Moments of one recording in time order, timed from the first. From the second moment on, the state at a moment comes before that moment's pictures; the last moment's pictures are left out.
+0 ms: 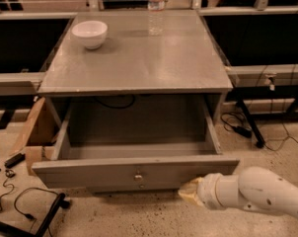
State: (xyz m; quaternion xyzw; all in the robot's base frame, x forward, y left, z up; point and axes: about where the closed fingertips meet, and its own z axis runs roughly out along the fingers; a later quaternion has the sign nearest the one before) arm 0.434 -0.125 0.560 -0.46 0.81 0.18 0.31
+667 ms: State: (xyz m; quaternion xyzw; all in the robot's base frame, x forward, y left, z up) arm 0.455 -0.121 0.564 -0.47 0.81 0.18 0.32
